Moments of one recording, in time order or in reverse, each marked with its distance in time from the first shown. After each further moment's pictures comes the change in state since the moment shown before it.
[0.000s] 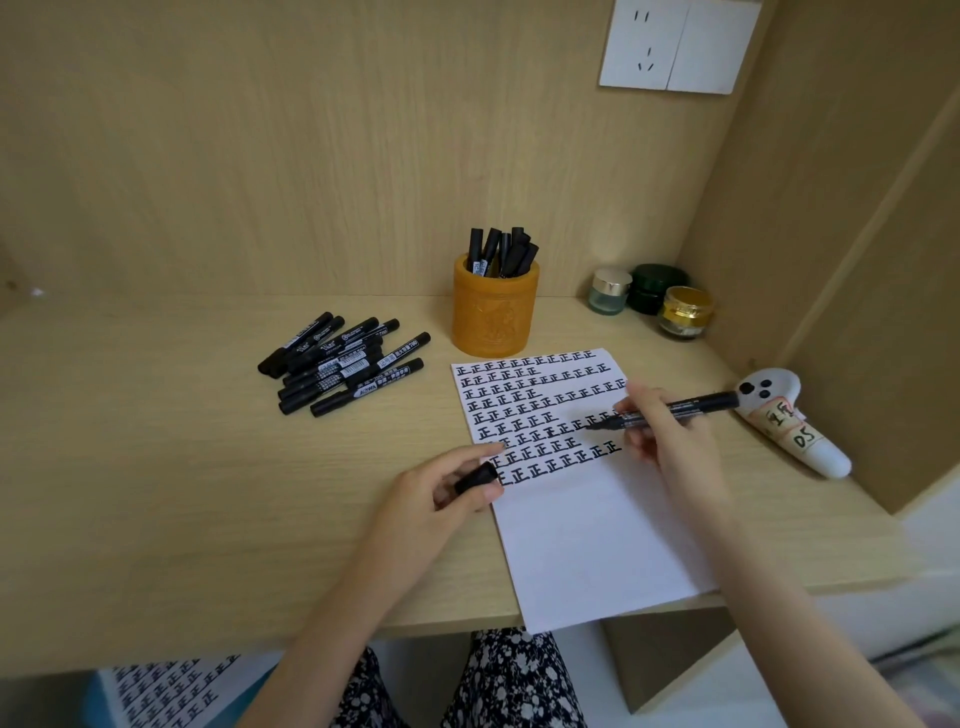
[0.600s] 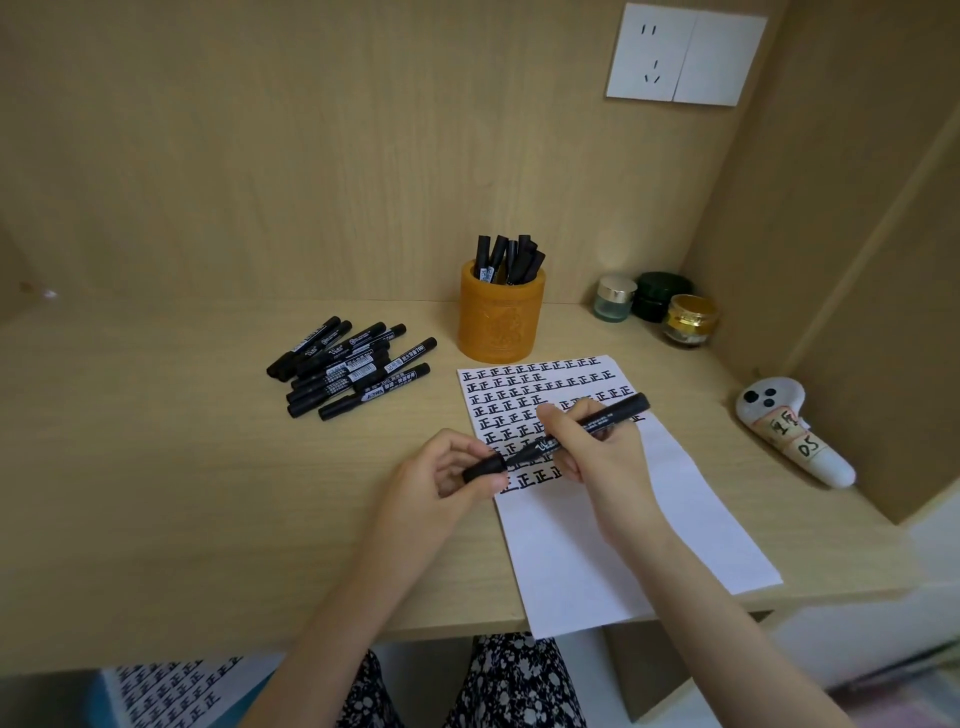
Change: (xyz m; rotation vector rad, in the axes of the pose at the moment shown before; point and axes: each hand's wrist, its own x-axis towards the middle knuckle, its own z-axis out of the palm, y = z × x) left_hand 0.004 0.019 -0.004 -0.164 0.121 -0.058; right_hand -0.034 -0.012 0.065 0.075 -0.150 -0.011
